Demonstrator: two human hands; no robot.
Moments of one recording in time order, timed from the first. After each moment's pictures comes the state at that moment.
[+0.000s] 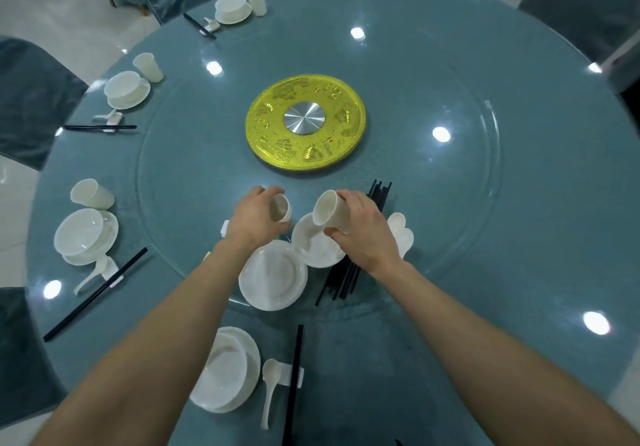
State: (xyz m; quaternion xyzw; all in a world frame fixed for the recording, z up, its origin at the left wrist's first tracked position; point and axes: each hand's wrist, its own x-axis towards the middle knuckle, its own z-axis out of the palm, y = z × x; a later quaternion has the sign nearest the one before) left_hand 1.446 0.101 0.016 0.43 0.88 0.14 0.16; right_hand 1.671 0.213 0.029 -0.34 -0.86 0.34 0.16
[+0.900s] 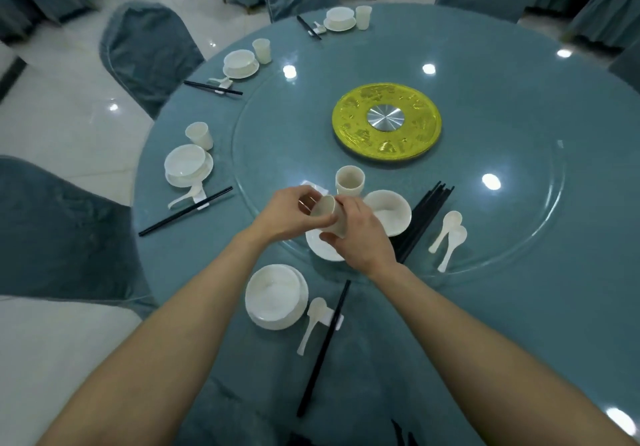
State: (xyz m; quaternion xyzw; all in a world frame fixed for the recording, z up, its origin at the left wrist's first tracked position) left_hand 1.495 -0.049 0.094 0.33 0.83 0.35 0.27; right_hand 1.640 0.075 0.062 -0.21 -0.91 0.34 0.12
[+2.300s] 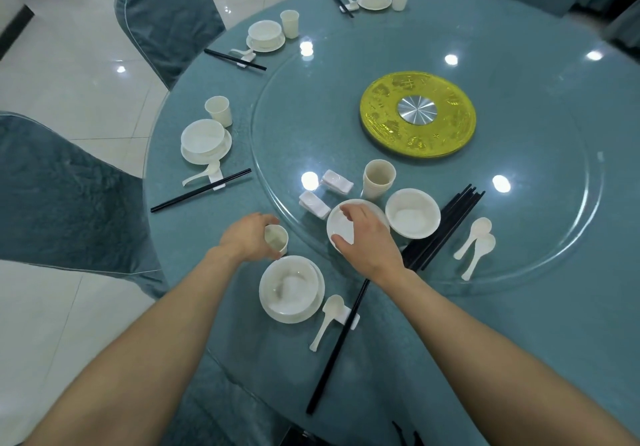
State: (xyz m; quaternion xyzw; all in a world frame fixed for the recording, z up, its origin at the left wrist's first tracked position) left_hand 1.443 -0.157 0.013 0.27 0.92 0.06 0.27; right_hand 1.620 0.053 0.037 -0.20 -0.93 0.32 0.04
